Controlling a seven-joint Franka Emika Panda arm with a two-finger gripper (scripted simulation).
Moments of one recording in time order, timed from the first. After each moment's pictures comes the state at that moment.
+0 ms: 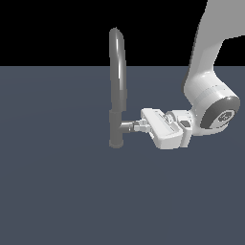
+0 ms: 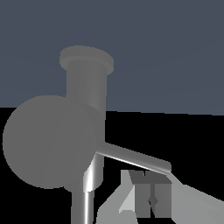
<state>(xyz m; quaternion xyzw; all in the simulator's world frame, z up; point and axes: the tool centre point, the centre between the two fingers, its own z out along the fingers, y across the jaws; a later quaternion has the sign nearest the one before) -0.051 -0.043 0.114 -0.53 0.47 0.51 0.48</state>
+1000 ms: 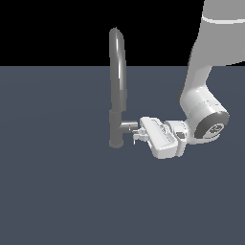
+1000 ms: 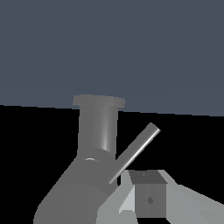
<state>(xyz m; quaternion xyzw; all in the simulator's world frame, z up) -0.037 -0.045 0.070 -0.54 0.46 0.51 0.49</state>
